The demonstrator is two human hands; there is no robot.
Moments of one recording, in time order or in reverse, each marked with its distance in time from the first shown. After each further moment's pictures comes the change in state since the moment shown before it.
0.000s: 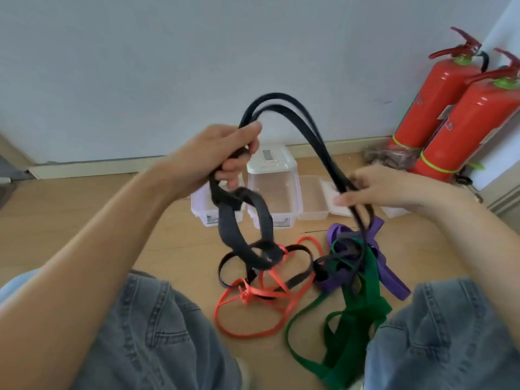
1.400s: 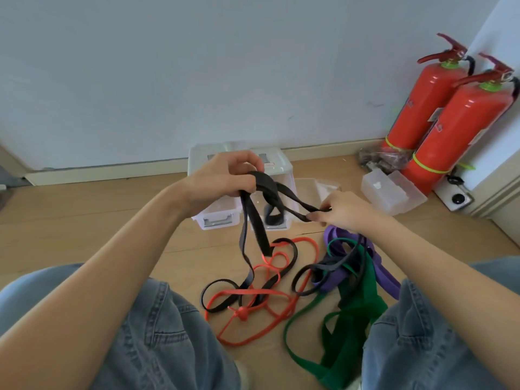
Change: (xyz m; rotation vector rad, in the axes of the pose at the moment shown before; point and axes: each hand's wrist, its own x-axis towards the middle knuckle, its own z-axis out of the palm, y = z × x) left_hand -0.003 -0.019 0.015 0.117 -0.025 -0.031; right_hand 0.032 0.015 0.054 -0.276 0.088 0.086
